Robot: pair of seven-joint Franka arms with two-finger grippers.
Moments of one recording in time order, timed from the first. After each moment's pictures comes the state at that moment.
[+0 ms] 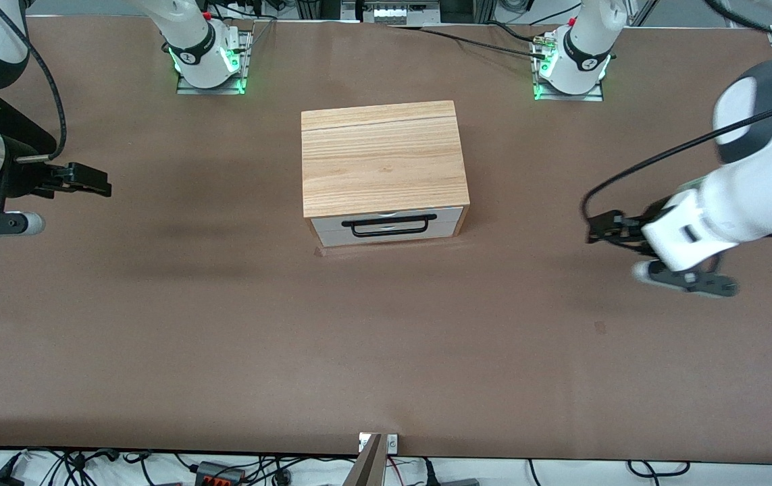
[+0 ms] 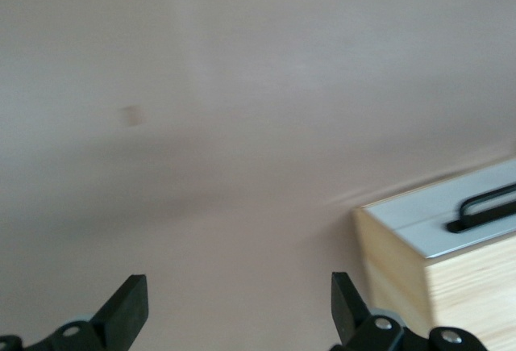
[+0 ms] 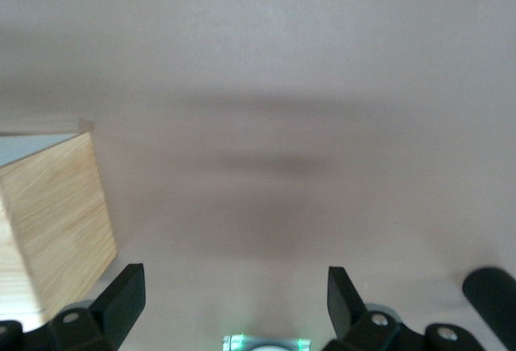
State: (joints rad) left arm -0.09 0.40 -0.03 -1.21 -0.09 1.53 0.01; right arm 0.20 0.25 -0.16 -1.34 0.06 1.44 -0.01
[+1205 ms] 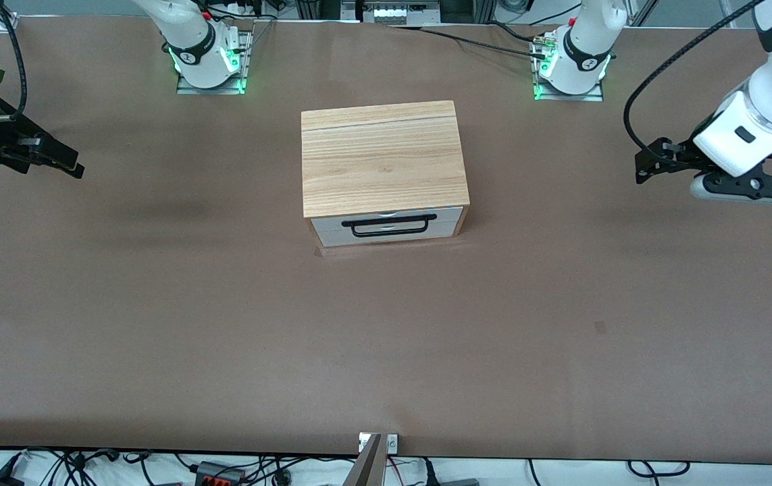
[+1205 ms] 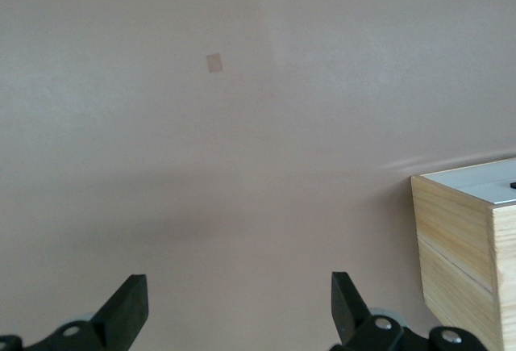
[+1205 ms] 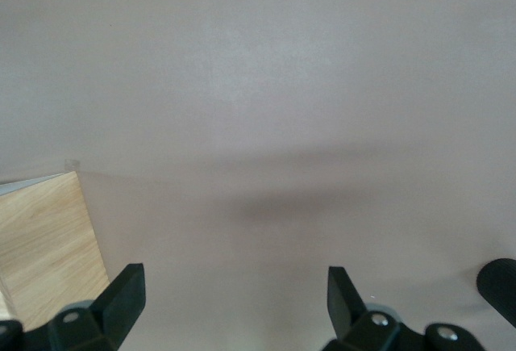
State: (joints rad) left arm -0.03 -0.02 -0.09 -1.71 -0.01 1.67 -0.06; right arm -0.03 0.01 0.02 -1.65 0.03 1.62 0.09
